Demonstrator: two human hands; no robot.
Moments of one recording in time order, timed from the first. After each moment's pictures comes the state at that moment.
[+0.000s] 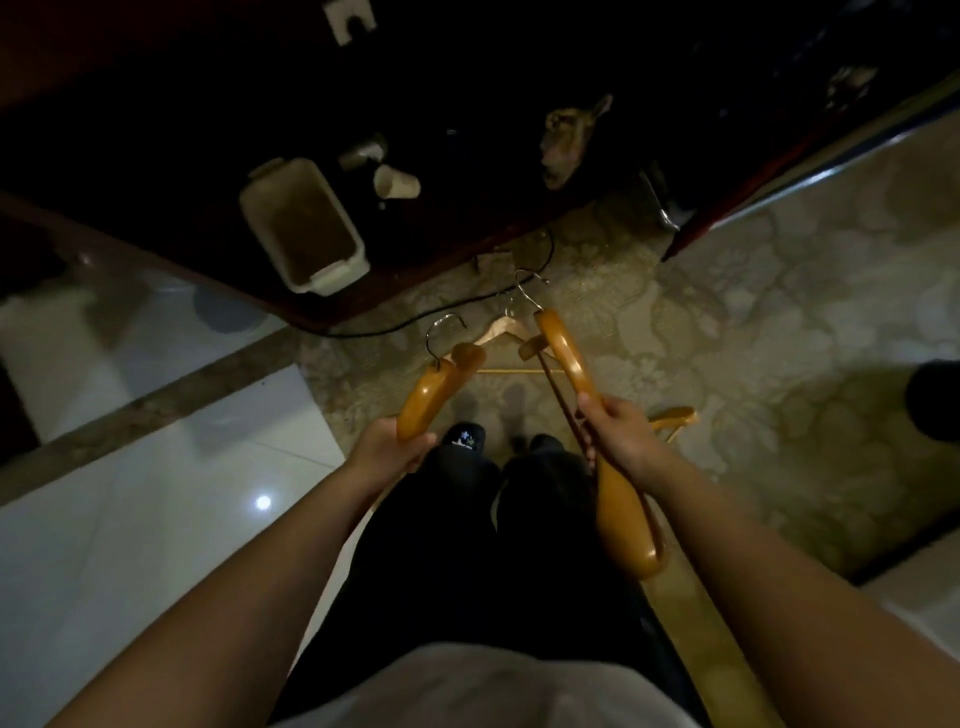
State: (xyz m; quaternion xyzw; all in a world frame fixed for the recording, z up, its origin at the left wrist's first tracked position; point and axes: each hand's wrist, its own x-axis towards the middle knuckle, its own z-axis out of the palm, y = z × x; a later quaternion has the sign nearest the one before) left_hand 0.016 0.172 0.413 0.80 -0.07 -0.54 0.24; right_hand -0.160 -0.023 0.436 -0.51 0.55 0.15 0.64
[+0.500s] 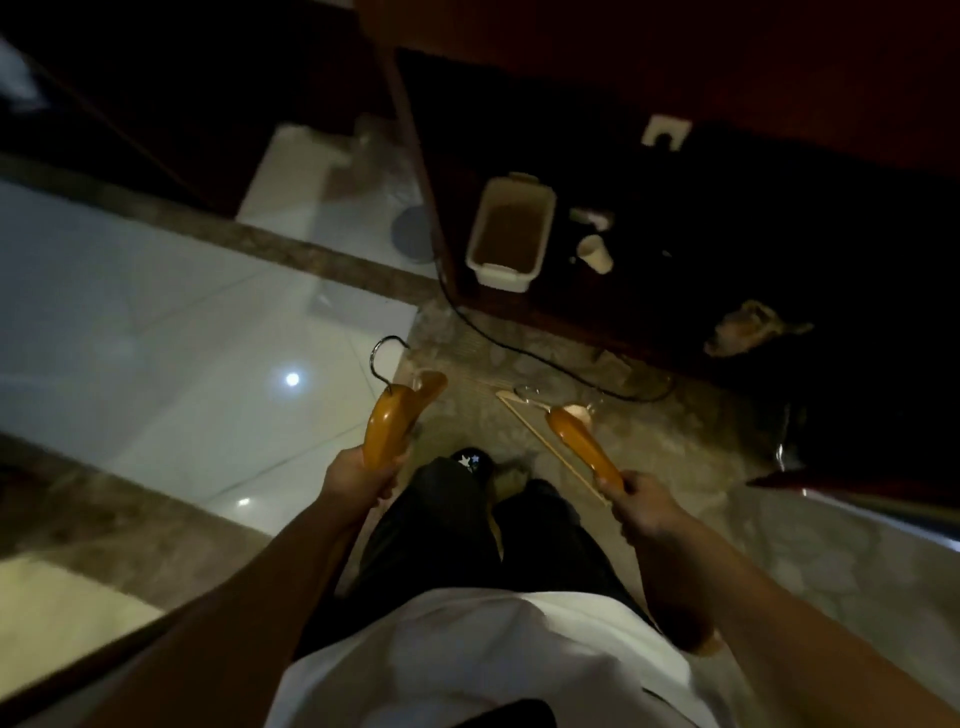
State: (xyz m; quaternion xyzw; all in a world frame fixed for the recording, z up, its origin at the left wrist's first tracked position) left_hand -0.091 0.243 0.468 0.76 0.35 -0.31 0.45; right_hand -0.117 -0.078 0.443 -0.72 0.31 0.42 0.47
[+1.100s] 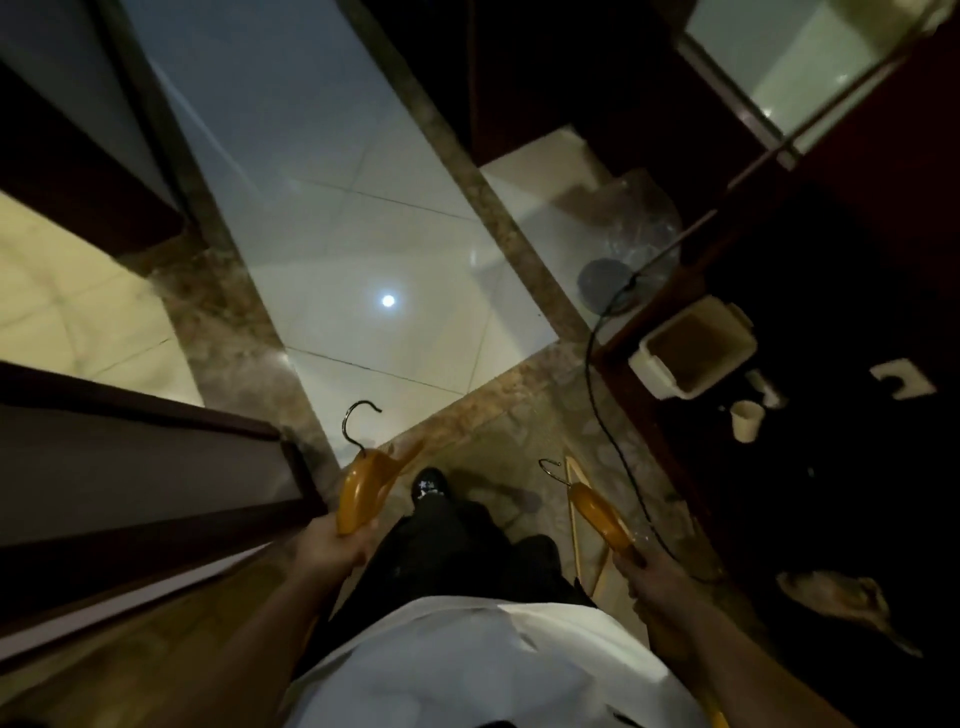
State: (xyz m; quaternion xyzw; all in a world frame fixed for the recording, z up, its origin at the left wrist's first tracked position) left_hand -0.275 0.307 0.473 0.57 0.62 -0.16 0.52; right_hand -0.064 0.017 0.445 -0.82 0.08 0.52 0.21
